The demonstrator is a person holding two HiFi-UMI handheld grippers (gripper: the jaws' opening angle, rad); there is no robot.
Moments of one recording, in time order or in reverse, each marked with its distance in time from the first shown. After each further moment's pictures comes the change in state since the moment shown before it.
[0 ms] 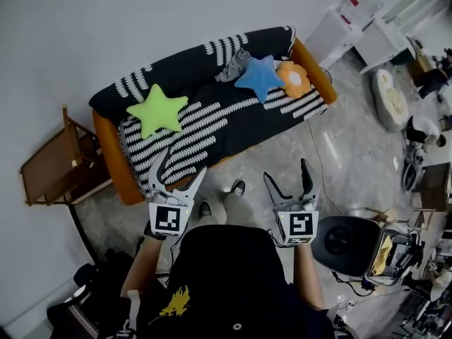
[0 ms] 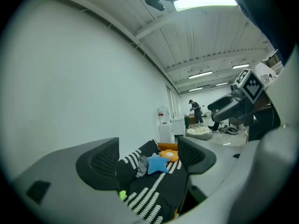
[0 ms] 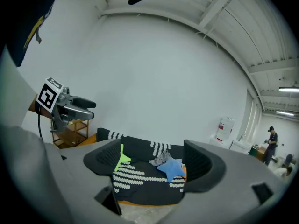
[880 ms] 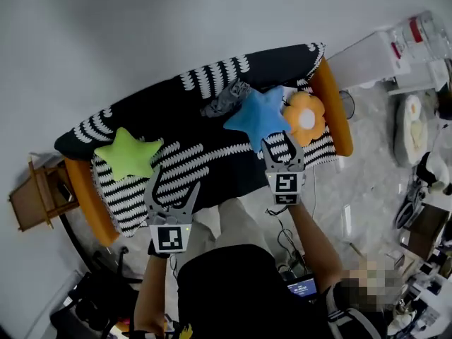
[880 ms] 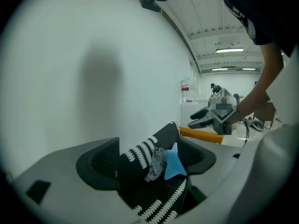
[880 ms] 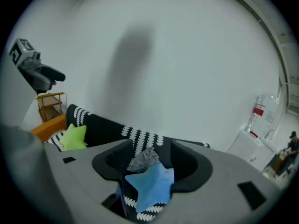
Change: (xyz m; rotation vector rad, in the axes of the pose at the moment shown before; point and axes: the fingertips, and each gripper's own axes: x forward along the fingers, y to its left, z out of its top) left arm 0.494 0.122 -0.132 -0.014 0.265 0.171; right arm 0.611 -0.285 -0.127 -0.055 0.194 0.182
